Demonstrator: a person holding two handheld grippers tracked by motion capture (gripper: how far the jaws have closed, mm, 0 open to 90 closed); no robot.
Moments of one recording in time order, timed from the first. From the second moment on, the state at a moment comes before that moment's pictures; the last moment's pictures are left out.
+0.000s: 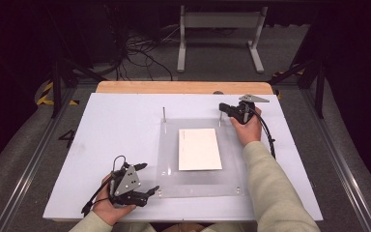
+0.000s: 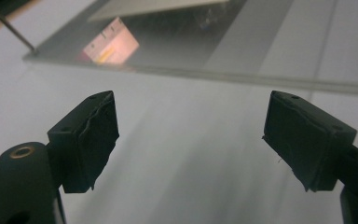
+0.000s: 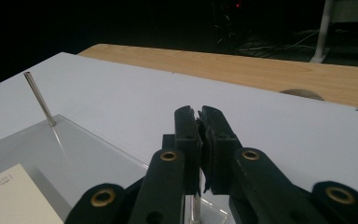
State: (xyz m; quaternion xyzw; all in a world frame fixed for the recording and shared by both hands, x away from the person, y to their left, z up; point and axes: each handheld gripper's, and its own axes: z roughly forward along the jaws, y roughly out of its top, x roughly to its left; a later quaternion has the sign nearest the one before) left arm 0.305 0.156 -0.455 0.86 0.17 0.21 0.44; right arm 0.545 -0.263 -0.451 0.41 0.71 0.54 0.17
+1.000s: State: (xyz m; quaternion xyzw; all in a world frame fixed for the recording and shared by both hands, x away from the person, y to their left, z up) left arm 0.293 0.120 -0.440 0.83 0.05 0.28 0.47; right arm 0.543 -0.259 -0.446 0.44 0.70 0.53 0.18
